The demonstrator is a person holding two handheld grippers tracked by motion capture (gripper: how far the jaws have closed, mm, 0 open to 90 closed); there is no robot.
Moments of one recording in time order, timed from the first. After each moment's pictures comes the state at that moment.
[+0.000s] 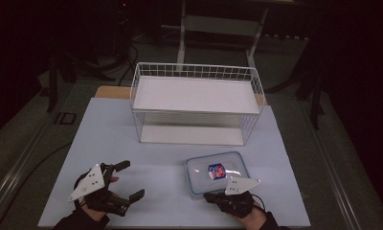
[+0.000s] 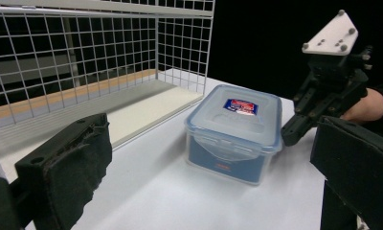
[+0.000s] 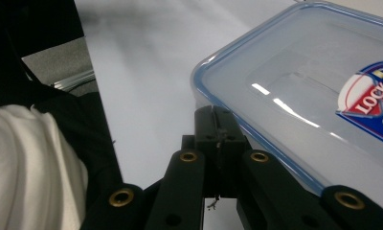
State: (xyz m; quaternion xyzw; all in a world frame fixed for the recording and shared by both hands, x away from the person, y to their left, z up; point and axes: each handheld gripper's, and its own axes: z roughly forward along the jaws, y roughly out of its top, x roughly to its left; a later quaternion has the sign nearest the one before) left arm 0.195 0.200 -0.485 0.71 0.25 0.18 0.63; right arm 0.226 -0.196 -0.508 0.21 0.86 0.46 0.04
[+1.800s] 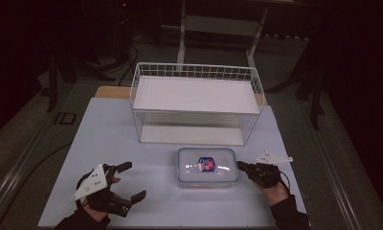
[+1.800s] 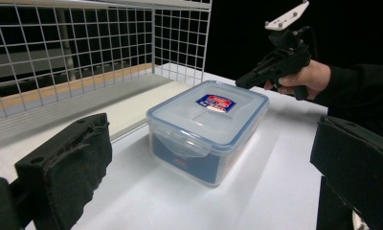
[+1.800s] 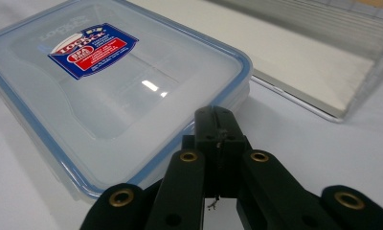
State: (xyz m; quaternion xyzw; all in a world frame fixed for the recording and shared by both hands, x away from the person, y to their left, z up) left arm 0.196 0.197 -0.489 0.72 0.25 0.17 0.63; right arm 0.294 -0.279 -0.501 0.34 0.82 0.44 0.16
